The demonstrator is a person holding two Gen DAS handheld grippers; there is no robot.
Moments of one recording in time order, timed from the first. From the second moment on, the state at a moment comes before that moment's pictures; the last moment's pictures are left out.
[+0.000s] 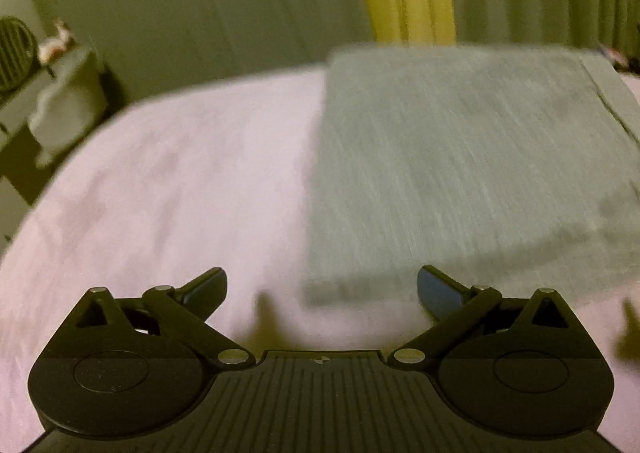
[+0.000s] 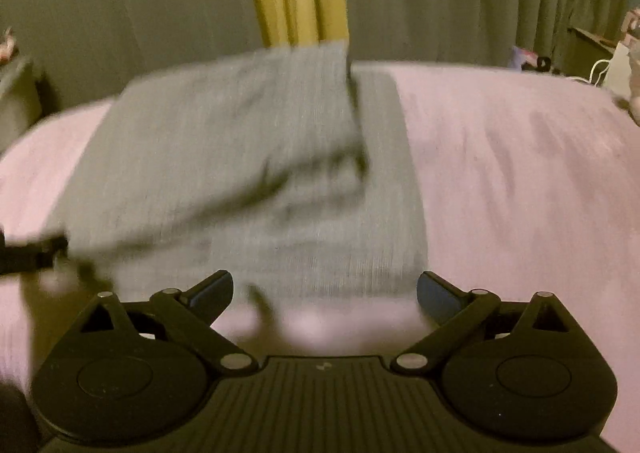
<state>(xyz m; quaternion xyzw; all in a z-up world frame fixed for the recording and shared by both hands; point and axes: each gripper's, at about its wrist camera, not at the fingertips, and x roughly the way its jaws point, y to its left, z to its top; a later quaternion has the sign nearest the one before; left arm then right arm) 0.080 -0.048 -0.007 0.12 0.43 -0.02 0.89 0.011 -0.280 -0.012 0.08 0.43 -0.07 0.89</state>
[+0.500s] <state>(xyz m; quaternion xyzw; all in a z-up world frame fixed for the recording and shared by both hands) 0.005 -0.049 0.011 0.09 0.50 -0.06 0.86 -0.092 -0.226 0.003 0.09 0.47 -0.10 0.87</state>
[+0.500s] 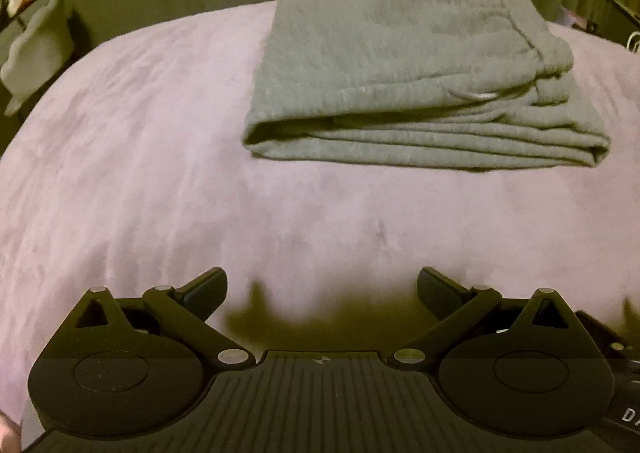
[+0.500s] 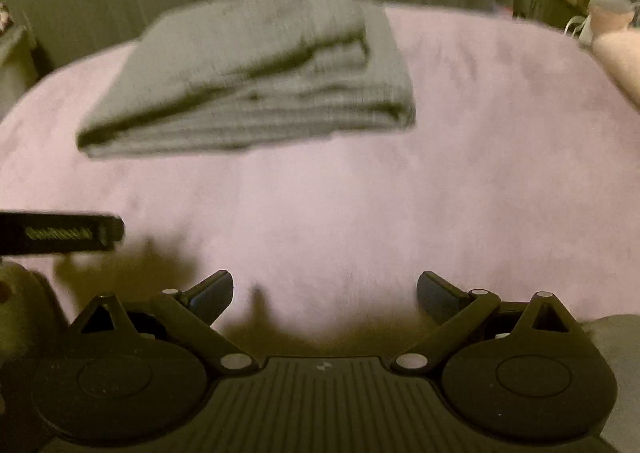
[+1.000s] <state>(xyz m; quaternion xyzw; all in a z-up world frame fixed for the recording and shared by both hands) 0.026 -0.056 0.090 0.10 0.51 -0.10 0.85 -0.038 -0.232 0.079 0.10 0.49 -0.12 0.86</state>
